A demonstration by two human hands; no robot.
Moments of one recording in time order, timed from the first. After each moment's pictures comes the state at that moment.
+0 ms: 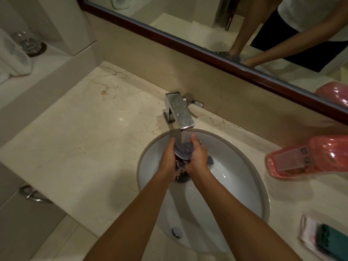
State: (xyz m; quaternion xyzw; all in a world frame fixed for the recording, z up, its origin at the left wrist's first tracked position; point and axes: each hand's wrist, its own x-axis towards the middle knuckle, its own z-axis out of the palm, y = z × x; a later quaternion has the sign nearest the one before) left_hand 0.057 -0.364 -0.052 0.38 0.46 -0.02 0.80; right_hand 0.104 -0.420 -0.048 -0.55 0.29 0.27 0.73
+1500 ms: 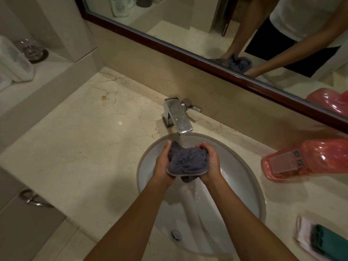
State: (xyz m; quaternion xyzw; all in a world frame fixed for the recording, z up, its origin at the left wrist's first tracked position) left_hand 0.050 -0.359 -0.048 0.18 0.39 -0.06 0.90; right_hand 0.110 -0.468 -0.018 -0.46 0.24 0.34 0.79
